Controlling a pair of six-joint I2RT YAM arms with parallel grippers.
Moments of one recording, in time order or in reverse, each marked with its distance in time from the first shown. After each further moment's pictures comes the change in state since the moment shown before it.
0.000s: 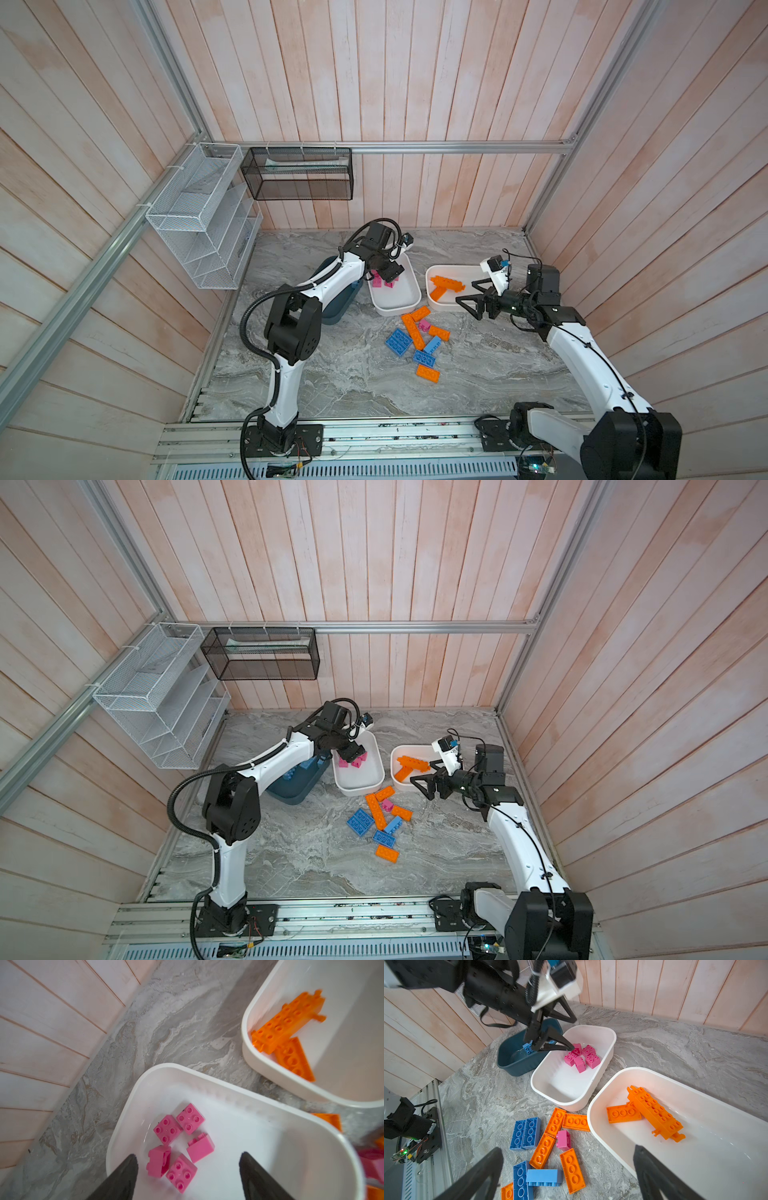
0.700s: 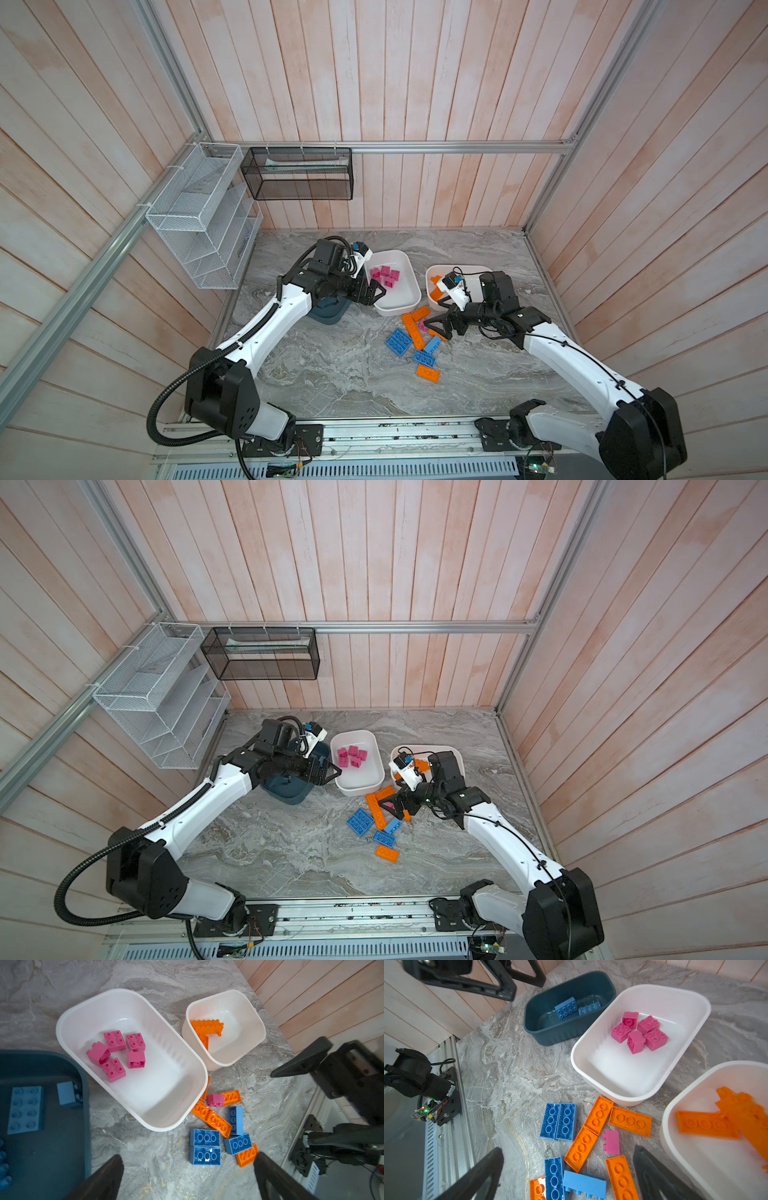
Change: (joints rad) left arm 0.128 -0.592 -0.563 -0.055 0.371 -0.518; right arm 0.416 0.045 -0.039 0.021 0.240 0.074
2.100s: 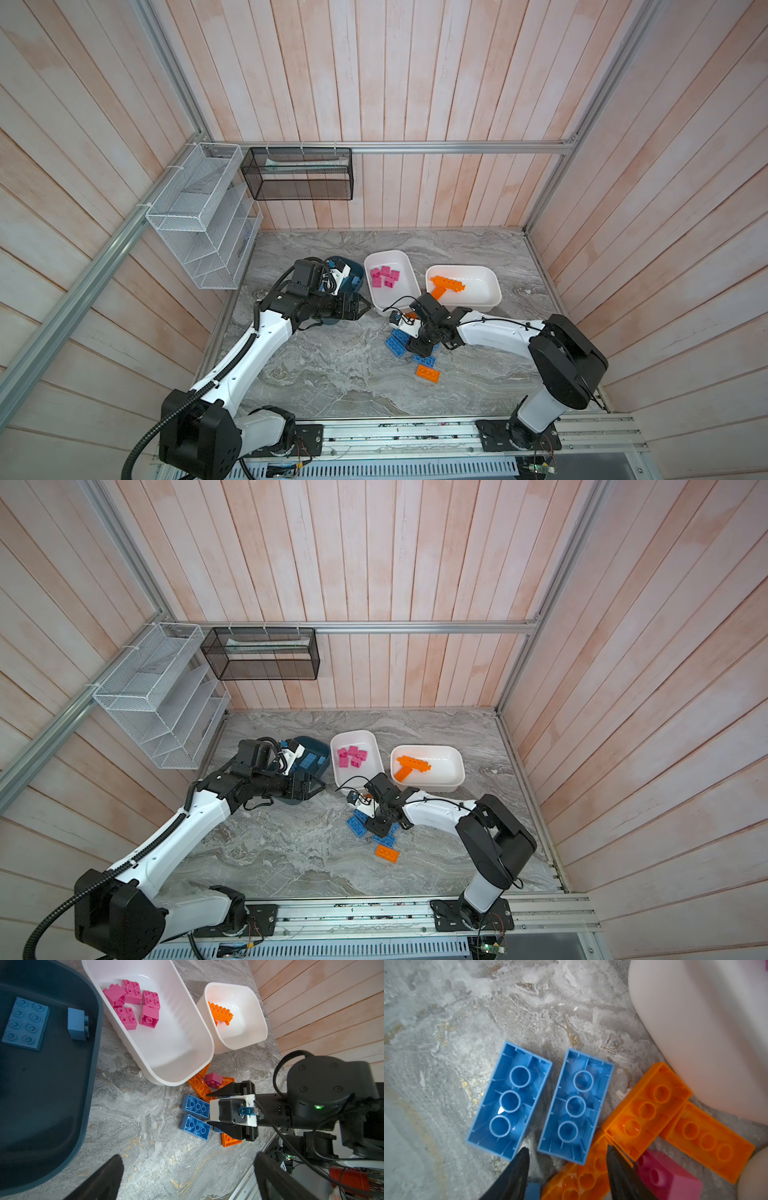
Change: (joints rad) left arm 0.075 -0.196 -0.197 -0.018 0.024 -0.149; right arm 0.365 0.490 0.130 -0.029 0.512 -0.212
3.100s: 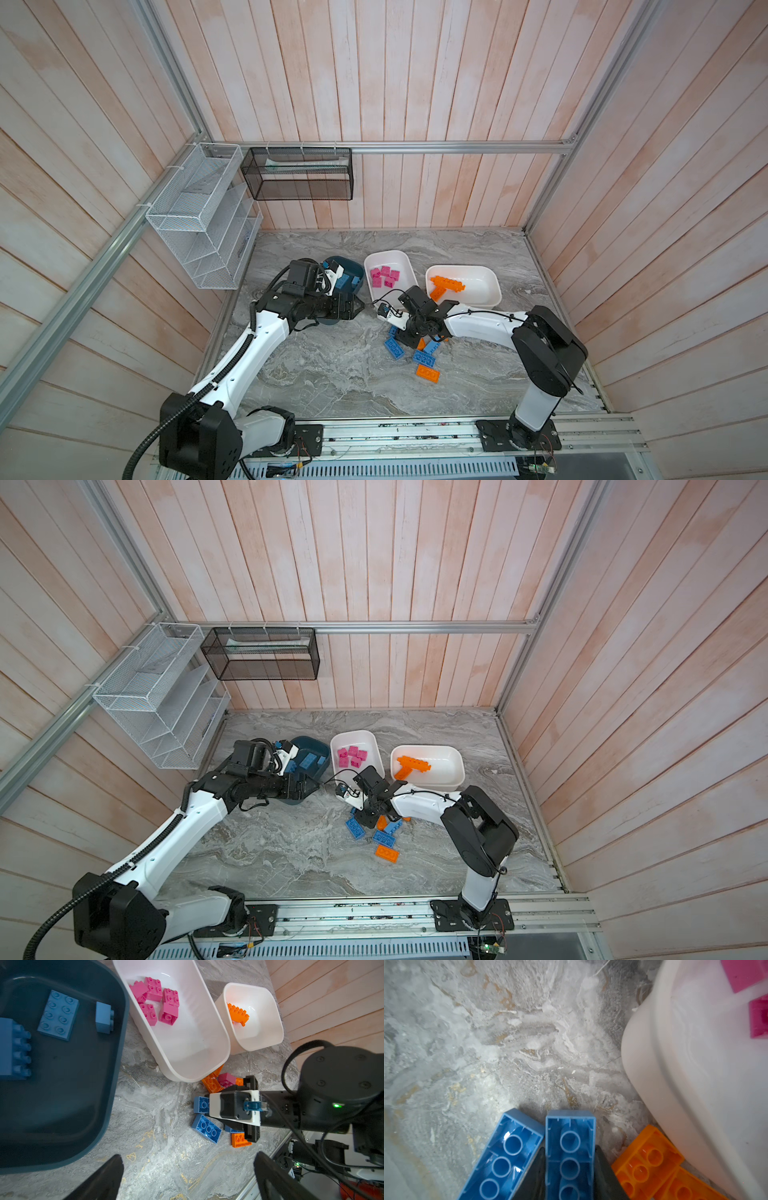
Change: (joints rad) left arm 0.057 -0.020 -0.004 -0.045 -0.042 0.005; right arm 0.018 0.093 0.130 0.031 -0.051 0.032
